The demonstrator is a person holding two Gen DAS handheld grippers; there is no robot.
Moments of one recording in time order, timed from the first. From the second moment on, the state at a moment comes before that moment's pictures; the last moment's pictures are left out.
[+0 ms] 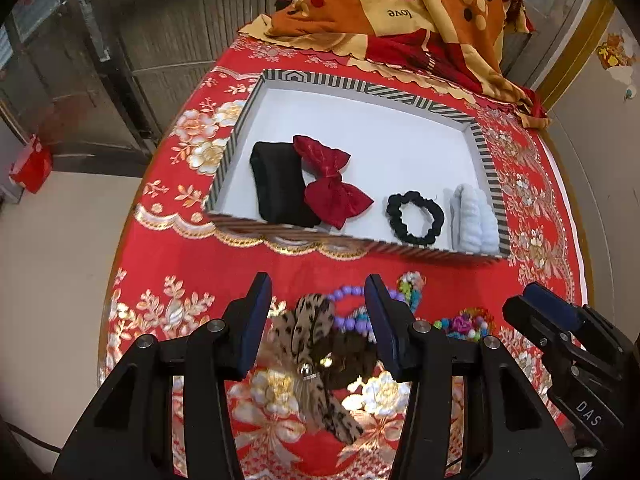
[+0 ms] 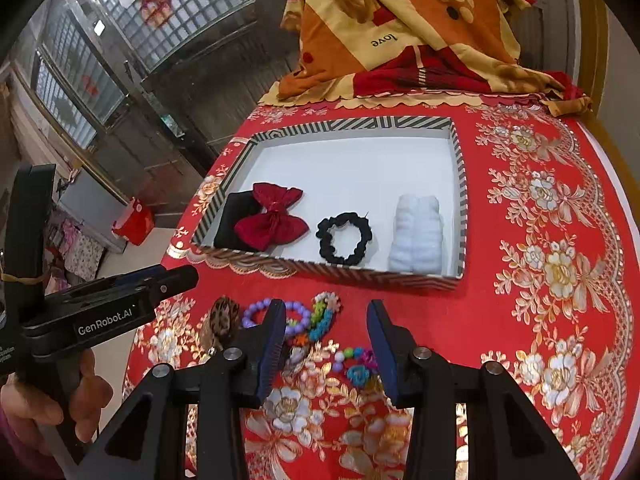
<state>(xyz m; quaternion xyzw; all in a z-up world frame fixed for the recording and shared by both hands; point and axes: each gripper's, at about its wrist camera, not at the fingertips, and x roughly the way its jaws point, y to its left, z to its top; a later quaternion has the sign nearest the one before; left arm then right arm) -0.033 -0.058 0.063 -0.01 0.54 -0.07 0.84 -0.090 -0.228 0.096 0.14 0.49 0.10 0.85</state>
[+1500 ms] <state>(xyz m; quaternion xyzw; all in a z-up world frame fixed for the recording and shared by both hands) -0.093 -0.058 0.066 -0.03 0.55 -0.06 0.83 -0.142 -0.236 0.100 0.12 0.49 0.10 0.86</state>
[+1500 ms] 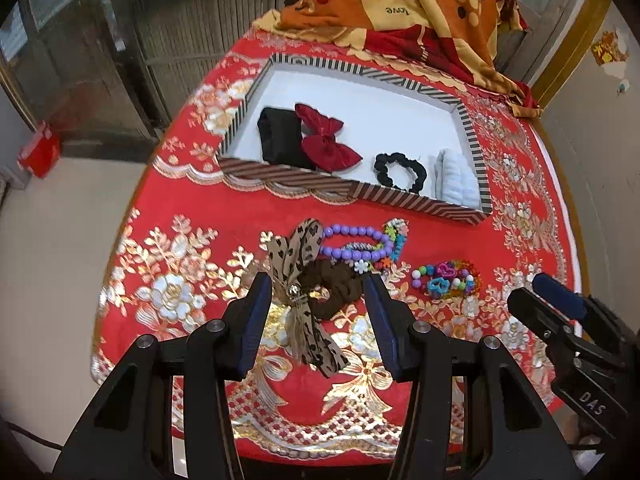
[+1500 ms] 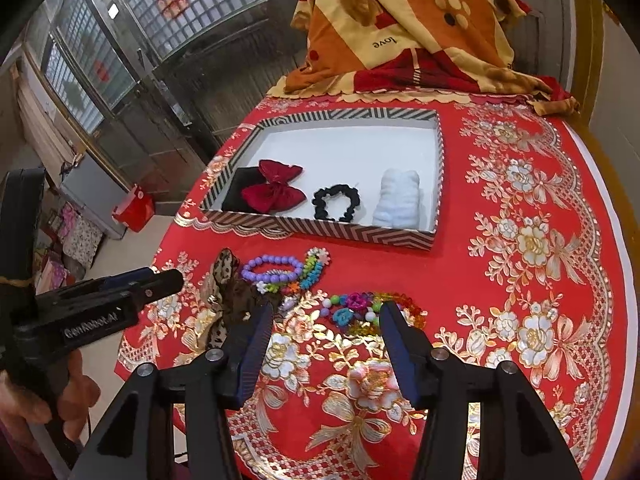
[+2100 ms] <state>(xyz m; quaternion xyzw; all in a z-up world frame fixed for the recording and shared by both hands) -0.068 -0.004 0.022 -0.13 0.62 -0.04 0.78 -0.133 -0.244 0.063 0.14 0.52 0.12 0.83</state>
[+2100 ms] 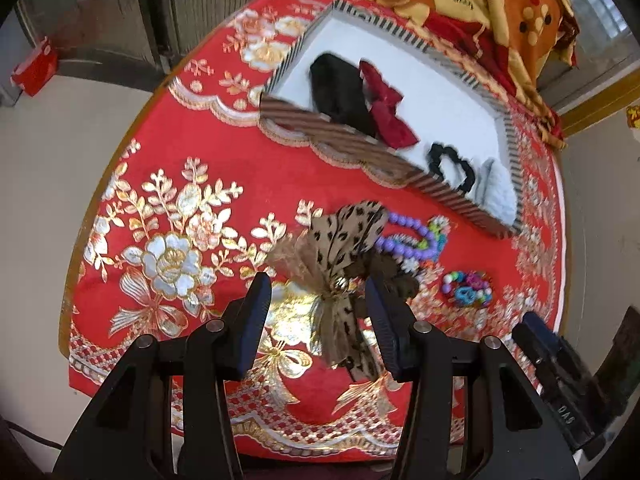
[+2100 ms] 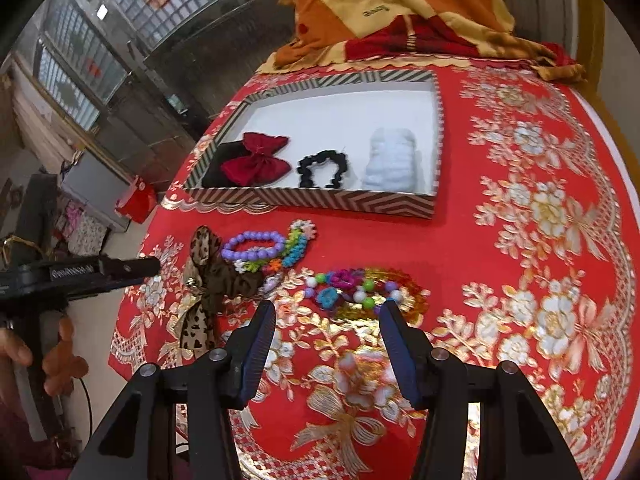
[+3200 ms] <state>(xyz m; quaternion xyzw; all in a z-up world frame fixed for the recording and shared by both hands) -0.054 0.002 -0.022 -0.11 0.64 -0.05 0.76 -0.056 -0.167 0.033 0.10 0.55 0.18 0.81</state>
